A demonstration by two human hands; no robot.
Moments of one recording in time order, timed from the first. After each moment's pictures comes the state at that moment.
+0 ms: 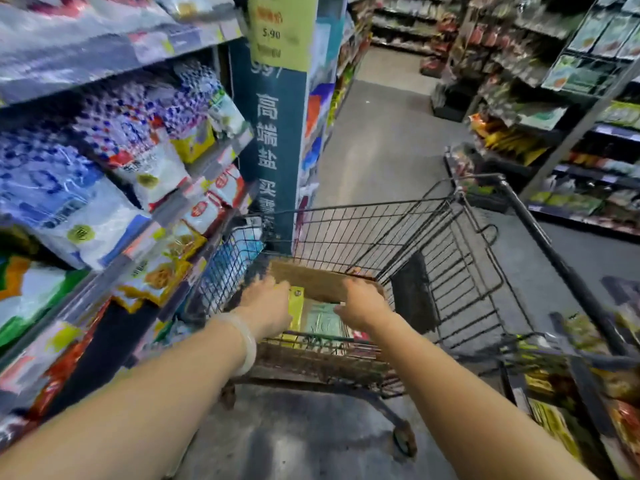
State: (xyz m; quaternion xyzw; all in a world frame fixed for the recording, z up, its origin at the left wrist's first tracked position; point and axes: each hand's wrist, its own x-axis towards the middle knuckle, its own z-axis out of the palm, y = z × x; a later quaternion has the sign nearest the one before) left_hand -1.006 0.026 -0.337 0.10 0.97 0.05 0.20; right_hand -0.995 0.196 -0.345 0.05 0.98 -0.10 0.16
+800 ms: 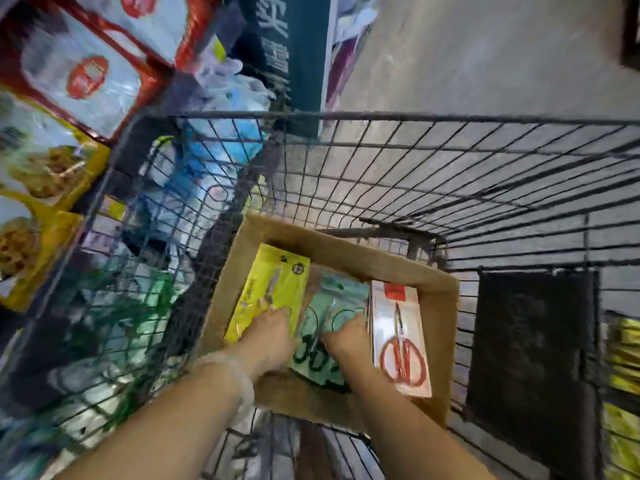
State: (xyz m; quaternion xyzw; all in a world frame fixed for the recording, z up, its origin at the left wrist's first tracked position) left_hand -1.201 0.106 -0.606 -0.06 0.86 0.14 0.49; right_hand -1.179 0.236 -0.666 0.30 0.81 -0.30 0.41
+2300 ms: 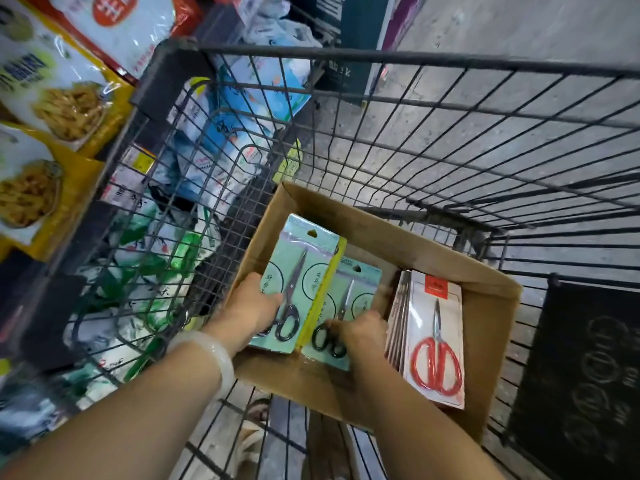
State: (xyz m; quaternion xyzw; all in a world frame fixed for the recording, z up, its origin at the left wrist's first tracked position) left_hand -1.201 0.051 -0.635 -0.40 0.76 0.36 0.36; right_hand -1.166 0.219 -0.759 0.40 0.77 -0.27 0.41
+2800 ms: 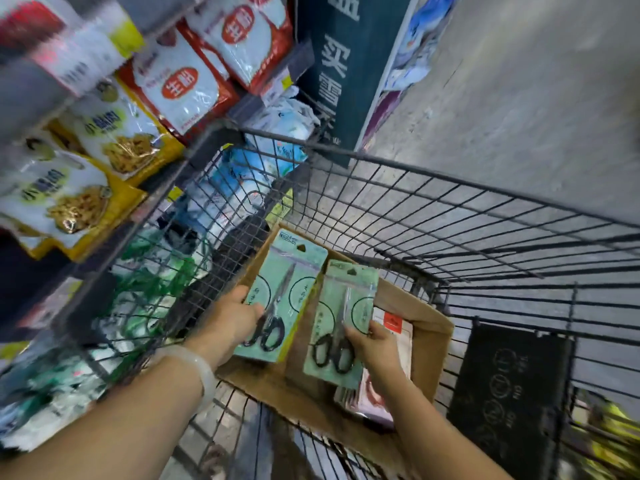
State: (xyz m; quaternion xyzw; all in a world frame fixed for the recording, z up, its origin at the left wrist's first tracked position) left_hand -1.191 0.053 -0.569 -0.43 0.73 0.47 0.27; right_hand -1.189 0.277 -0.628 0.33 0.72 -0.54 0.30
